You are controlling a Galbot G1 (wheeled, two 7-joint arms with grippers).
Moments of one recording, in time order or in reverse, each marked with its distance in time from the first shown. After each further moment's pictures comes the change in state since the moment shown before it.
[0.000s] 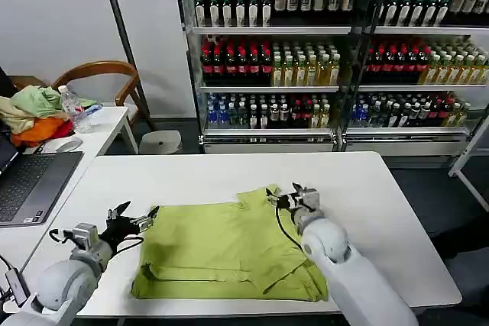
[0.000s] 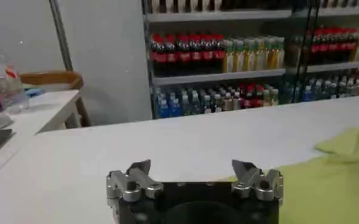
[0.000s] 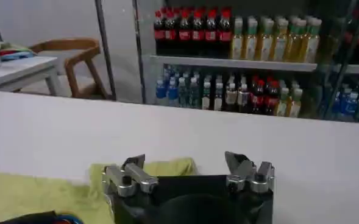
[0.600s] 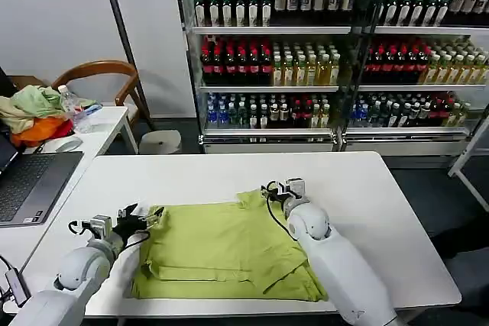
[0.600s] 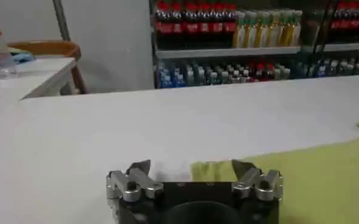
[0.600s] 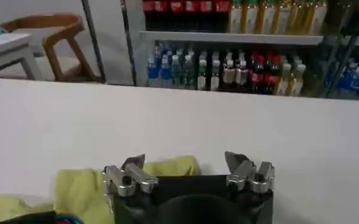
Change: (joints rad) left arm -0.163 -0.029 0.127 0.208 -0.009 -0.008 0.024; right arm 0.078 0.067 -0.022 -0.174 0.016 -0.004 0.004
